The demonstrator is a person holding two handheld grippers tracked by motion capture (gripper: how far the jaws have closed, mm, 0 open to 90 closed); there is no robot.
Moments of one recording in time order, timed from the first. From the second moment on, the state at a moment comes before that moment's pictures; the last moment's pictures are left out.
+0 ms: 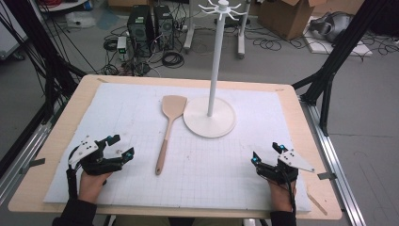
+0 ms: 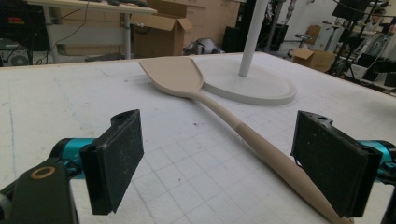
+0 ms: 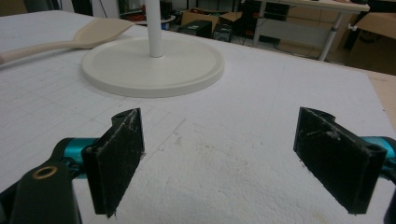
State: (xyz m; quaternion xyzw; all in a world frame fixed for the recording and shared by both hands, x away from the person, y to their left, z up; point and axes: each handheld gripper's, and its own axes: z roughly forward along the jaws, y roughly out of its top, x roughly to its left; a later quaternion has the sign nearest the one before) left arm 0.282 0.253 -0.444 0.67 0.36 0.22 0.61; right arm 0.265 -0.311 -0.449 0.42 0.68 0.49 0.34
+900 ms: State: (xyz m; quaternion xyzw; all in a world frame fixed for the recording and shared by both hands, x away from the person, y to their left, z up) left arm 0.315 0.185 -0.415 0.73 0.38 0.15 0.54; right arm 0.259 -0.299 -0.424 0.40 0.70 0.49 0.33
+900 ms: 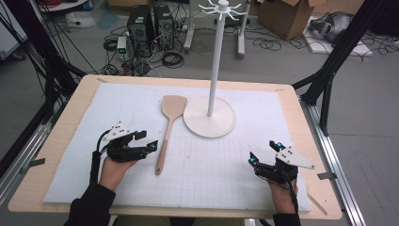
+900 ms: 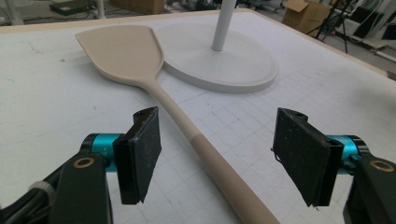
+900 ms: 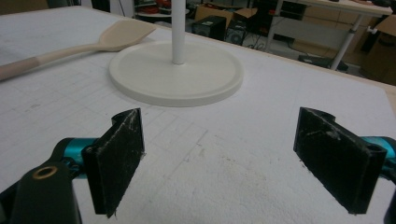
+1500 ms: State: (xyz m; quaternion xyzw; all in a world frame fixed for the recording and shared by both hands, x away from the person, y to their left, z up) left arm 0.350 0.142 -0.424 0.78 0.41 0.15 0.45; right arm 0.263 -0.291 -0.425 0.39 0.71 0.49 0.32
